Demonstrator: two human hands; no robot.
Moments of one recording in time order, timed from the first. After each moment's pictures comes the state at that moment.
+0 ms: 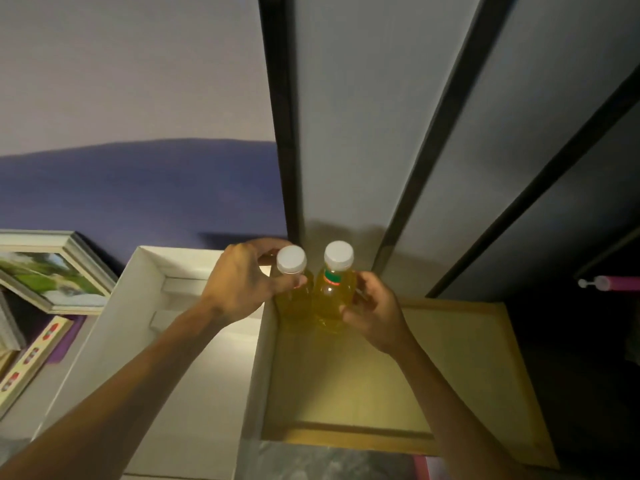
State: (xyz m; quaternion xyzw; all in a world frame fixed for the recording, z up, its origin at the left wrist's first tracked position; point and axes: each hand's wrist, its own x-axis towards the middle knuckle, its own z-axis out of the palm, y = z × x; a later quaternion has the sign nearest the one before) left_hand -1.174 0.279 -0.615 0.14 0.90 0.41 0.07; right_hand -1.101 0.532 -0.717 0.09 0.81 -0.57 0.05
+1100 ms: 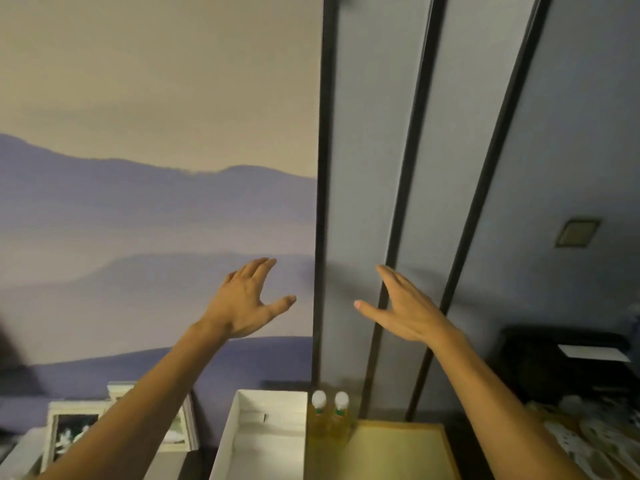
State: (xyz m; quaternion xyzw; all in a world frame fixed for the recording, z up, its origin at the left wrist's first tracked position) left_hand -1.089 0.176 -0.166 0.23 0.95 0.19 -0.11; right_hand -1.016 0.503 -0.166 0.01 0.98 -0.19 -0.06
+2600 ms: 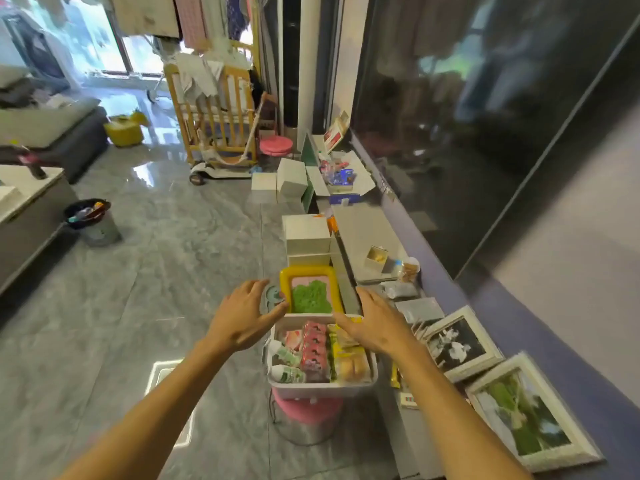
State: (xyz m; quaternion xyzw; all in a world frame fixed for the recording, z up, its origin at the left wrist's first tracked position) left_hand -0.656 -0.449 -0.398 -0.51 0.83 0.20 -0.10; right_hand -0.915 -0.330 -0.363 -0.56 0.80 -0.09 0.20
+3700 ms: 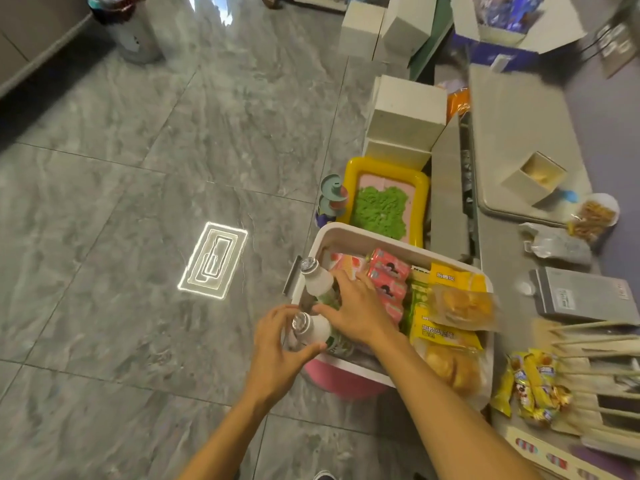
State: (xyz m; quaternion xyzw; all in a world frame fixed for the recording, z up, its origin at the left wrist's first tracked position) left_hand -0.697 -0.438 -0.882 -0.62 0.55 0.46 -0.32; right_hand -0.884 -0.519 -0.841 -0.68 0.65 -0.04 0.34
